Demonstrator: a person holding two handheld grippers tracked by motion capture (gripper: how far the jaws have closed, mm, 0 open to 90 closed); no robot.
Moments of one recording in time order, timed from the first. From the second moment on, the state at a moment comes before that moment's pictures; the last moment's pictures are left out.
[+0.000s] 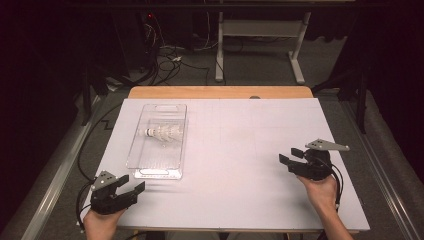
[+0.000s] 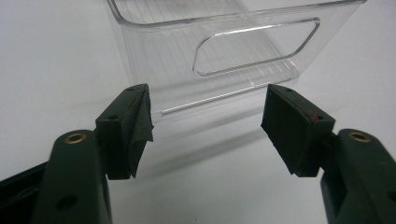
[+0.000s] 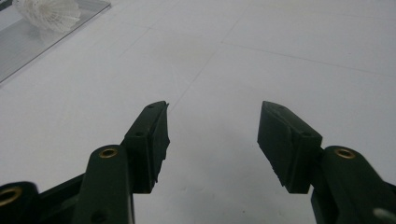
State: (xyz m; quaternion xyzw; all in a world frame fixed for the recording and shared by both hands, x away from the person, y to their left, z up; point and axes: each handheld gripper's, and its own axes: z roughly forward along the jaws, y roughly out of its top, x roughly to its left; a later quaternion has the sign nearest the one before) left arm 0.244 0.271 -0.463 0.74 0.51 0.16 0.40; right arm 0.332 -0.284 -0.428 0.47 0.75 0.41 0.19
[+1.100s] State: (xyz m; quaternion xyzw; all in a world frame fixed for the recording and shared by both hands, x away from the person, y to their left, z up) left arm 0.245 0.275 -0.463 0.74 0.52 0.17 0.39; right arm 0.300 -0.311 -0.445 0.48 0.73 0.43 0.20
